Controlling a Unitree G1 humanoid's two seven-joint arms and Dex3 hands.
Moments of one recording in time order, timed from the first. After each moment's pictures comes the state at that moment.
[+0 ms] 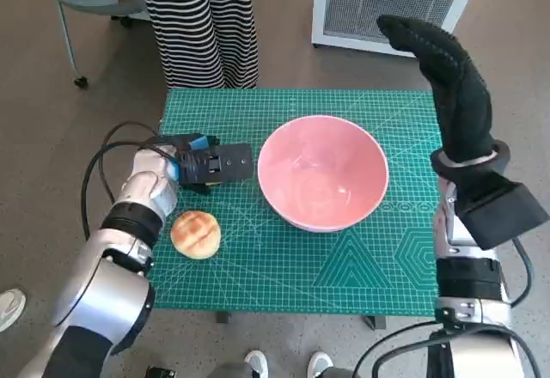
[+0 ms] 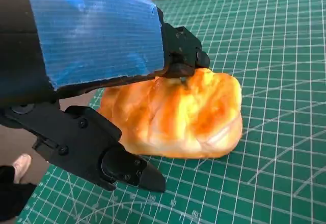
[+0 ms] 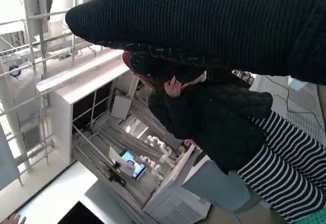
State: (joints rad) left arm -1.09 0.32 -0.54 1.30 0.67 0.14 -0.23; right arm -0.80 -0.25 -0.12 0.62 0.10 -0.79 0.32
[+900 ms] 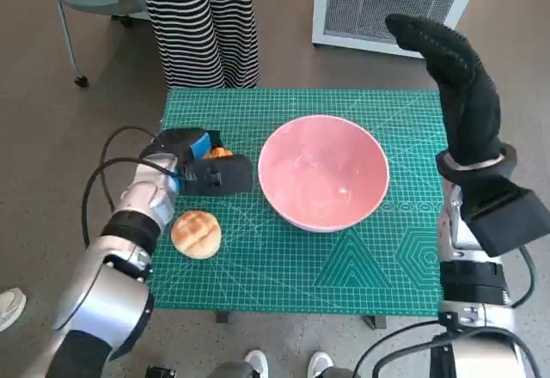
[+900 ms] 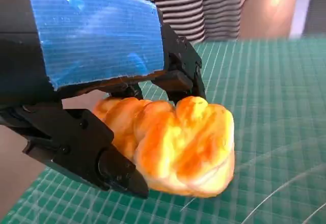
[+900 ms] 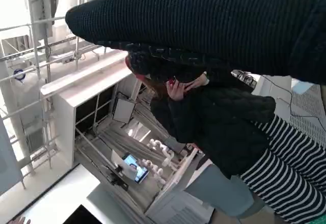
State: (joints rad) left arm -1.04 0.36 -0.49 1.23 0.64 0.00 -0.01; right arm -0.78 -0.26 -0.11 0.58 0.11 -0.78 0.30
